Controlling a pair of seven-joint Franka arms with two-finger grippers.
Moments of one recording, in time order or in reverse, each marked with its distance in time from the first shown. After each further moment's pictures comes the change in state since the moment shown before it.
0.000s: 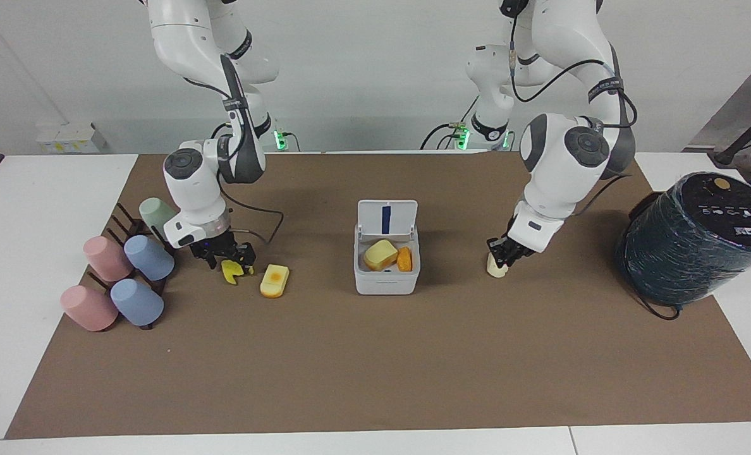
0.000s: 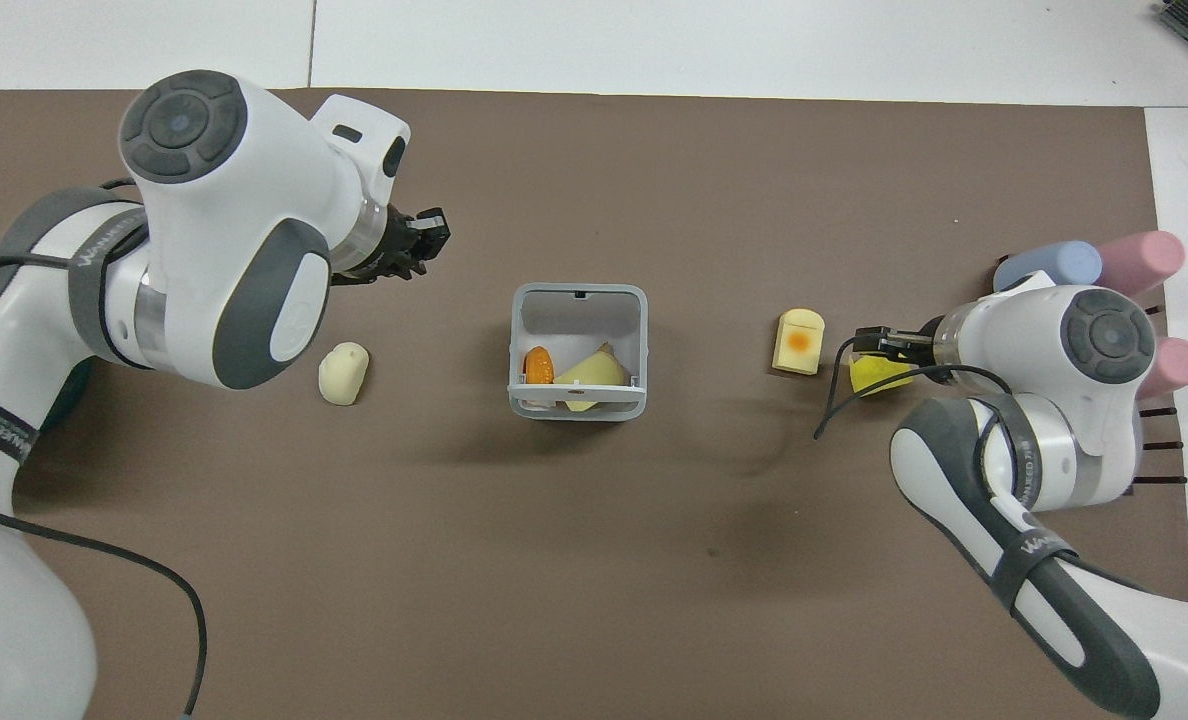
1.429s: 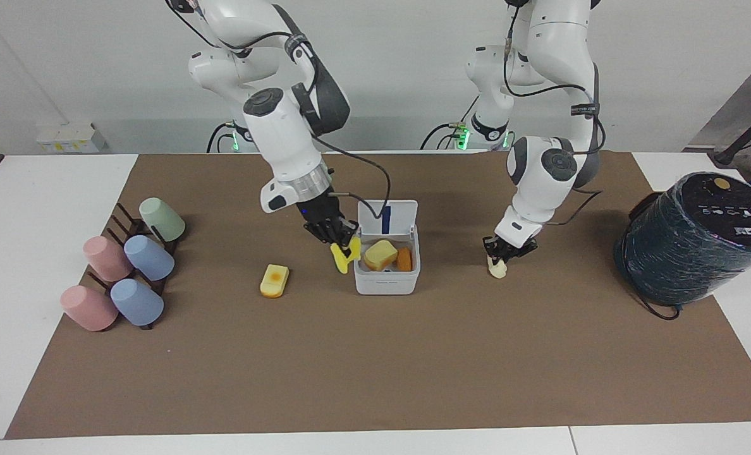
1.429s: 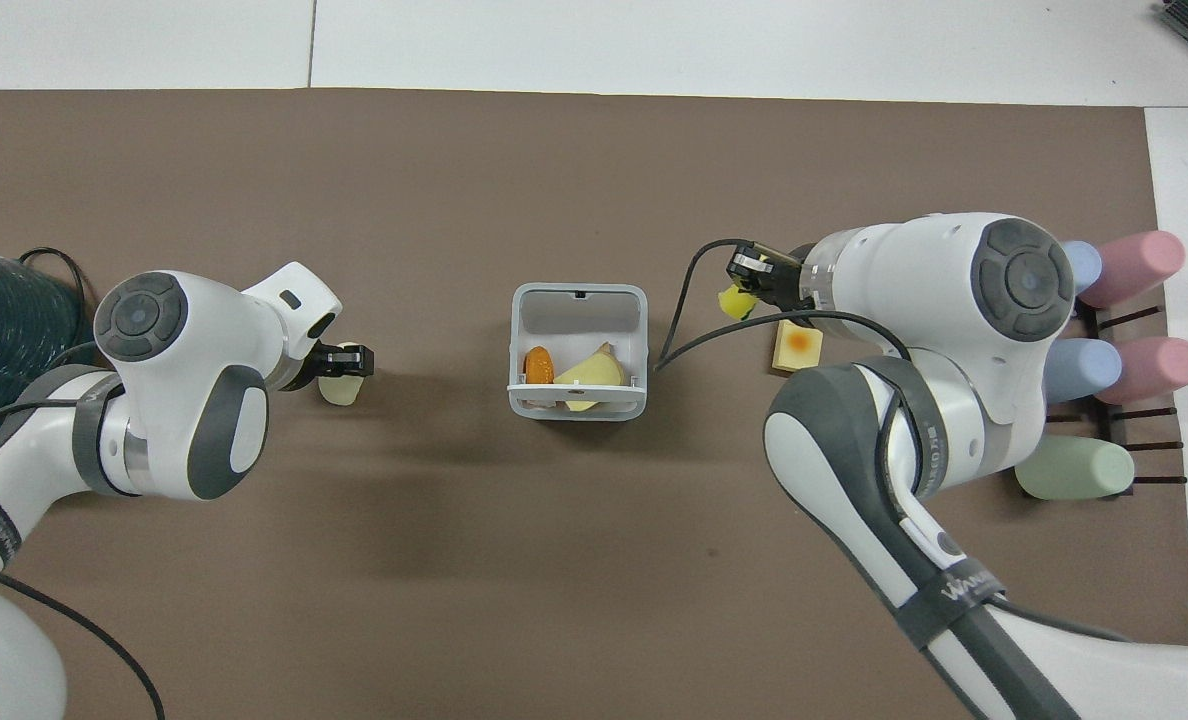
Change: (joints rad) left arm 0.017 -0.071 -0.012 -0.416 0.000 0.374 0.141; right arm 0.386 0.042 0.046 0.431 0.304 -0.122 0.558
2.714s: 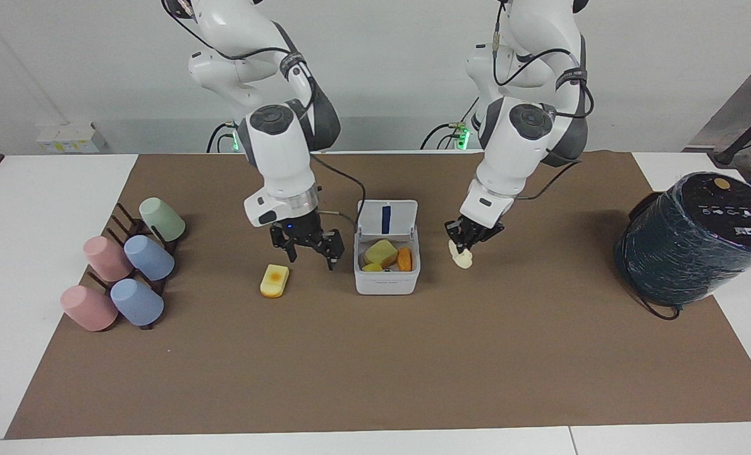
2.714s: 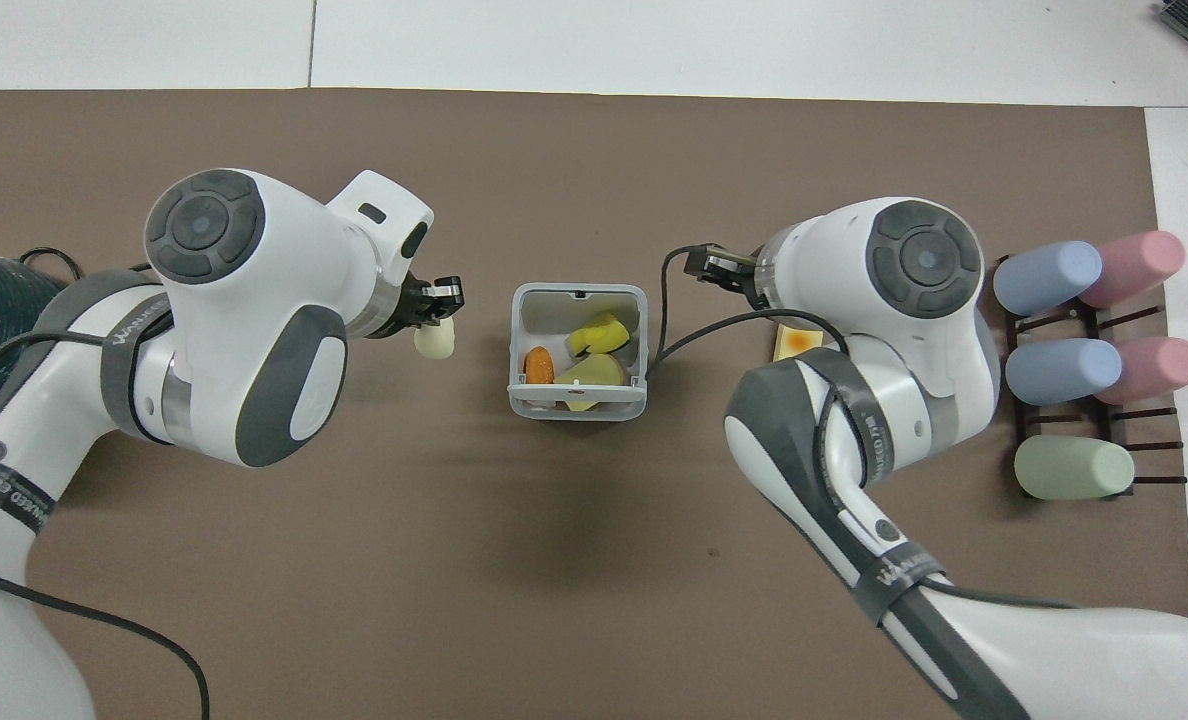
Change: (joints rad) left arm -0.181 0.002 -0.021 0.353 -0.039 -0.280 -0.407; right arm -0.126 0.027 -0.029 -0.017 -0.279 -0.133 -0.202
